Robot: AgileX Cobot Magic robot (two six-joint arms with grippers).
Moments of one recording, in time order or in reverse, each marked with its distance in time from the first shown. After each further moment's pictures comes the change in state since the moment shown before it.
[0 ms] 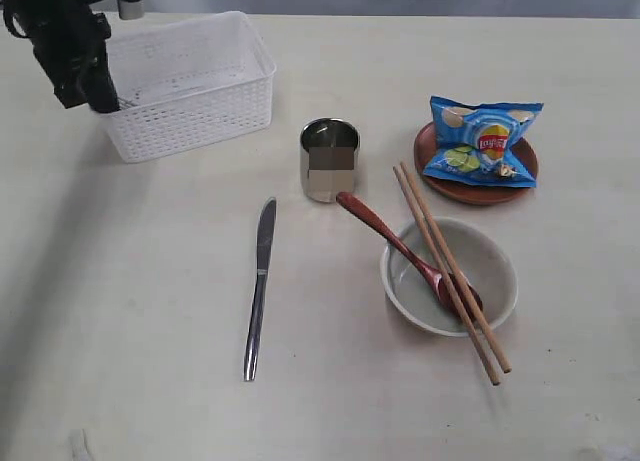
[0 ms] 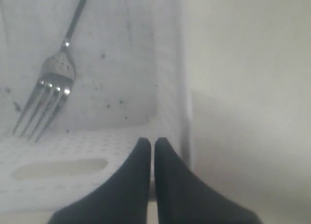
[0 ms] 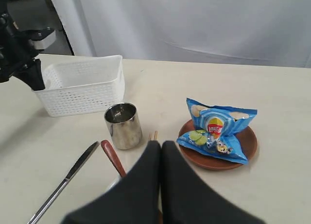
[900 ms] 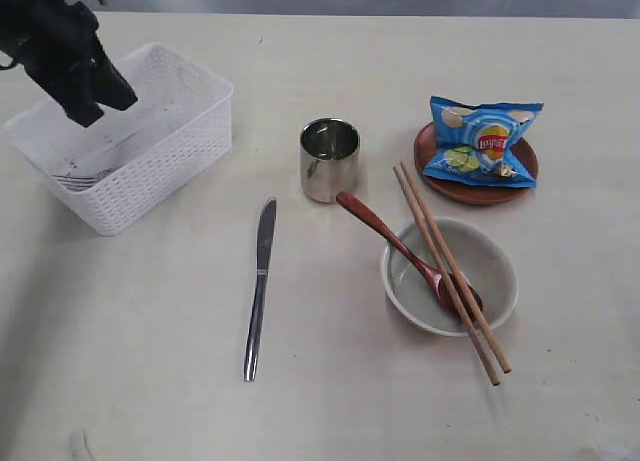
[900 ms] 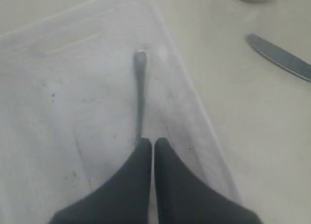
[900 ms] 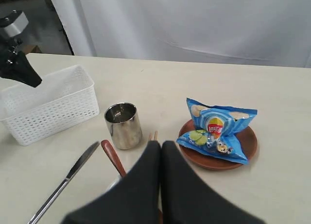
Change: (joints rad) left arm -0.008 -0.332 0.434 -0.321 -0.361 0.057; right arm 0.000 0.000 0.000 0.000 0.000 0.000
